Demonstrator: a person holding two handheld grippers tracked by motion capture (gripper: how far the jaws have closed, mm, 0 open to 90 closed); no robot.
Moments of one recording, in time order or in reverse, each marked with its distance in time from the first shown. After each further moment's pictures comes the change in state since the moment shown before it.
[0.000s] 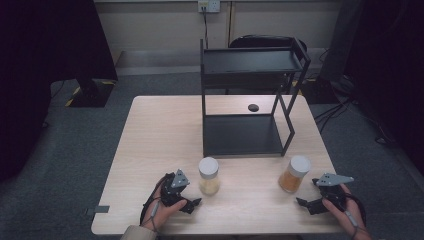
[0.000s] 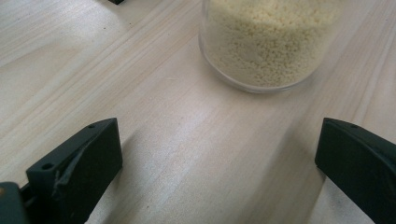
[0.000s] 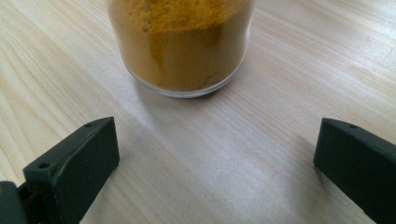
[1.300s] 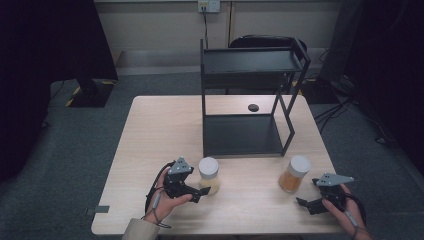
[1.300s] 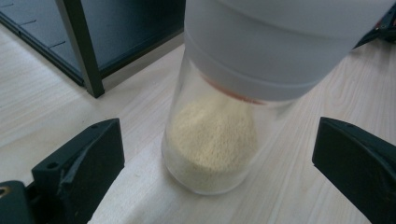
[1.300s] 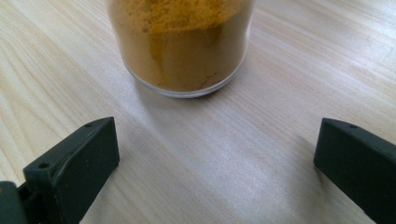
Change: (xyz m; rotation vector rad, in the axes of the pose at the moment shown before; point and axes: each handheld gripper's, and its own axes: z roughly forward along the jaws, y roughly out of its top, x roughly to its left) left arm 0.017 0.020 -0.012 -0.178 -0.138 -0.107; right arm 0.000 0.000 0.000 0.000 0.000 0.000
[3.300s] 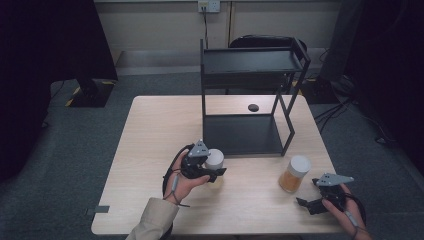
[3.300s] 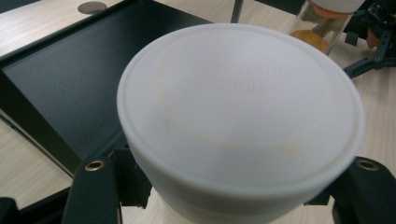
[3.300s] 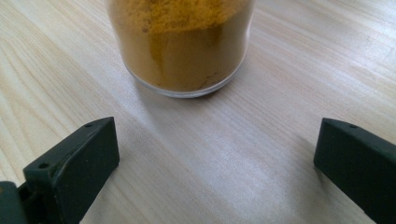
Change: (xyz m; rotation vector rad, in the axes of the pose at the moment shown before) left arm -0.011 0.072 0.026 0.011 -0.005 0.109; right arm 0.000 0.000 0.000 0.000 0.000 0.000
